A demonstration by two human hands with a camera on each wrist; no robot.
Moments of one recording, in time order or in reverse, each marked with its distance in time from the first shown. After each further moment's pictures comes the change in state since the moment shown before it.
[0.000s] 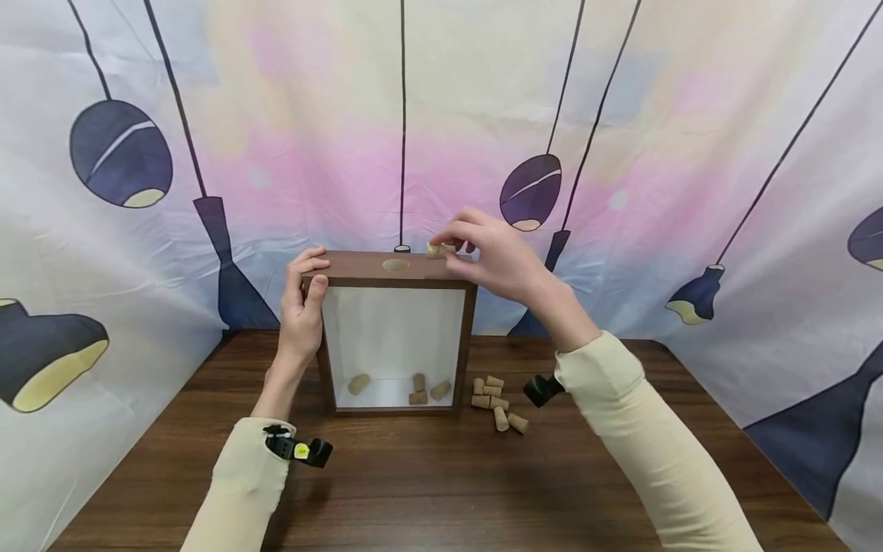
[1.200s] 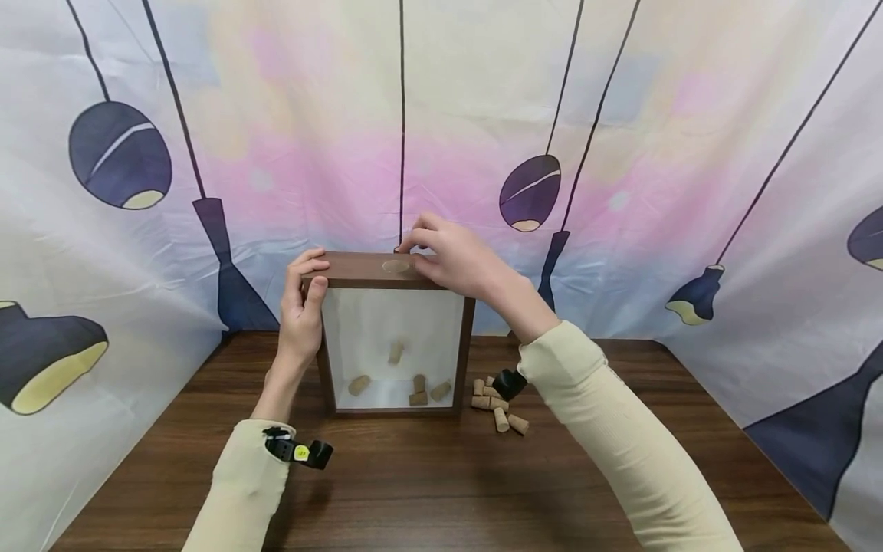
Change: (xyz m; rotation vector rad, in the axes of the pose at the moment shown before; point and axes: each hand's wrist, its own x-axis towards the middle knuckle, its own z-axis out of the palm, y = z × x) left_hand -0.002 -0.003 0.000 0.015 -0.021 0.001; right_hand 0.028 -0.007 0.031 -0.082 -0.233 0.154
